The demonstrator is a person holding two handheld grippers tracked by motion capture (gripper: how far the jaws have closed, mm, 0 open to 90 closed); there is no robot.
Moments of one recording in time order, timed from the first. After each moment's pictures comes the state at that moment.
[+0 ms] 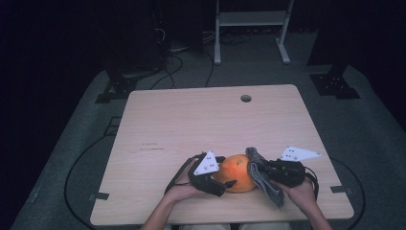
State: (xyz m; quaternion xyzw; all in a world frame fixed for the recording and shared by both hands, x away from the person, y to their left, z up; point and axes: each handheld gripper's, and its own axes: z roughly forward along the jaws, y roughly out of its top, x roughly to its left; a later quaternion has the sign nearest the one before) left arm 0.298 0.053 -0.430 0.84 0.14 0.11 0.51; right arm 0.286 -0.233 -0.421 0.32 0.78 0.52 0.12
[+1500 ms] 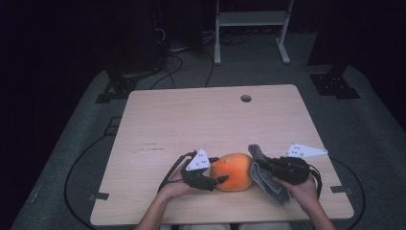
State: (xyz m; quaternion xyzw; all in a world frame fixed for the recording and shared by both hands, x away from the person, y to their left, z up) left arm 0.307 0.073 -0.439 0.85 0.15 0.11 0.50; right arm 0.289 -0.243 -0.414 0.33 0.76 0.55 0.10
